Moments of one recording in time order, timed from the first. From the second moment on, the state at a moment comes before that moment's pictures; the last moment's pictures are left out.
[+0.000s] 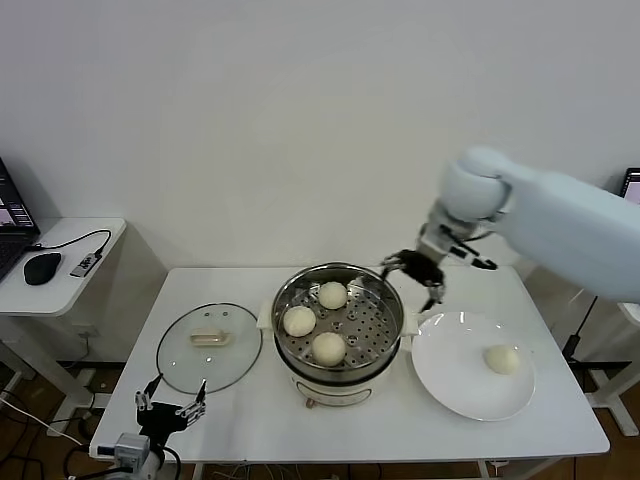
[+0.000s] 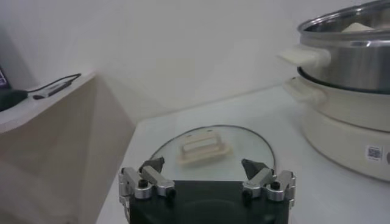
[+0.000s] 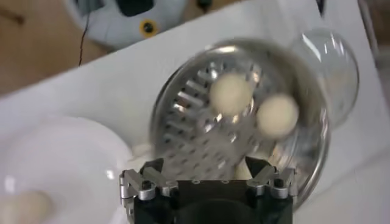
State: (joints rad) left arm 1.63 -1.40 -0.73 -2.05 0.05 0.28 0.17; right arm 0.49 0.69 -1.01 1.50 0.08 0.05 -1.37
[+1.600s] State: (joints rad) left arm 1.64 -1.39 -0.75 -2.02 0.07 0.29 0.18; right arm -0.15 0.68 -0.54 1.06 -0.32 -0.08 -1.29
